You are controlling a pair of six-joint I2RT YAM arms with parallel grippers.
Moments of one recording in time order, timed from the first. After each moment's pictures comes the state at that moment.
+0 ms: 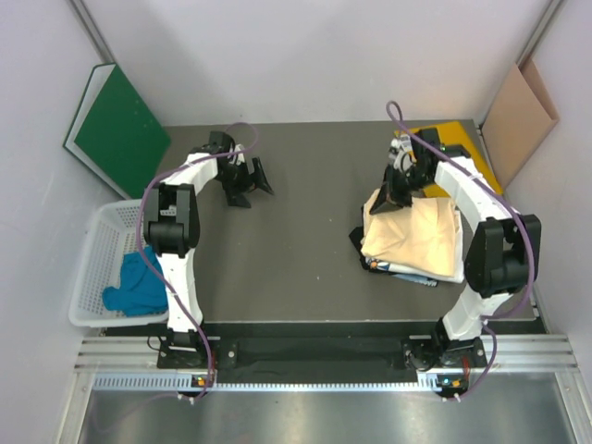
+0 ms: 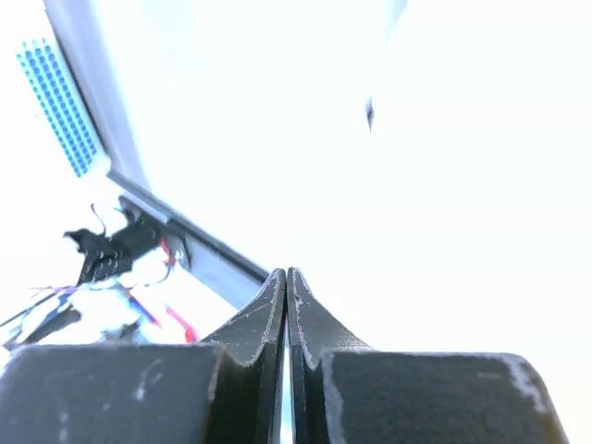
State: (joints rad) left arm -0.09 2.18 1.70 -0.70 0.48 -0.41; right arm 0.16 1.72 1.41 -0.97 -0.64 0.31
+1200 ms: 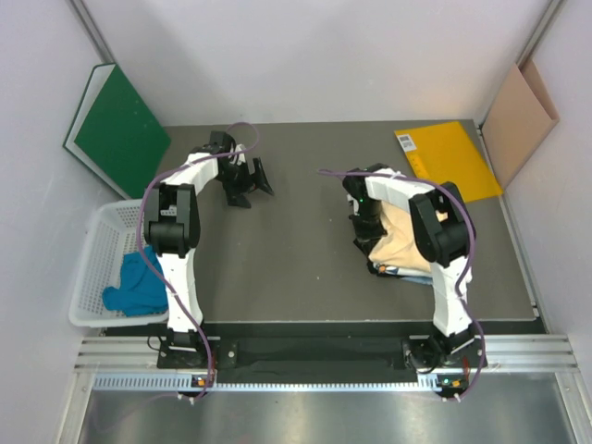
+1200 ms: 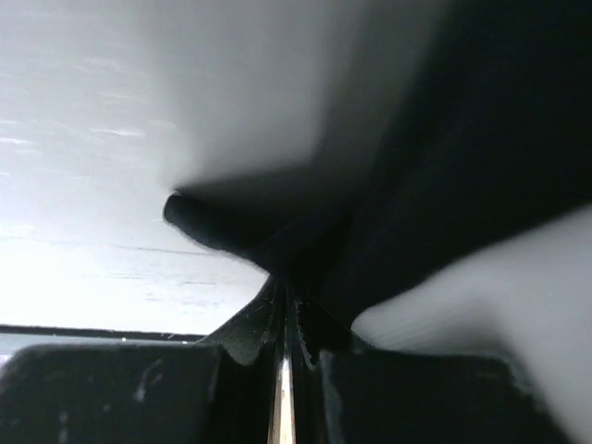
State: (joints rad) left arm -0.10 2.18 1.70 -0.70 0.48 -0.39; right arm 0.48 2.13 1.55 -1.19 -0.06 0.29
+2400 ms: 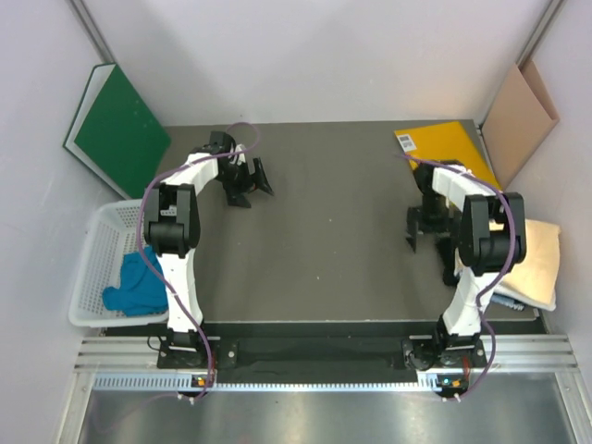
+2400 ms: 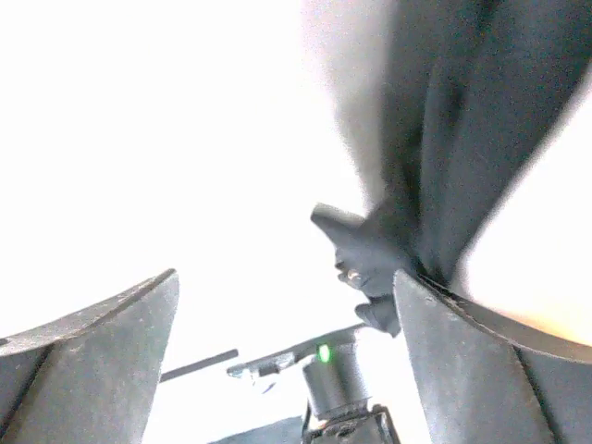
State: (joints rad) left arm -0.10 2.18 1.70 -0.70 0.48 -0.39; right arm 0.04 1.92 1.29 -1.18 0.24 0.32
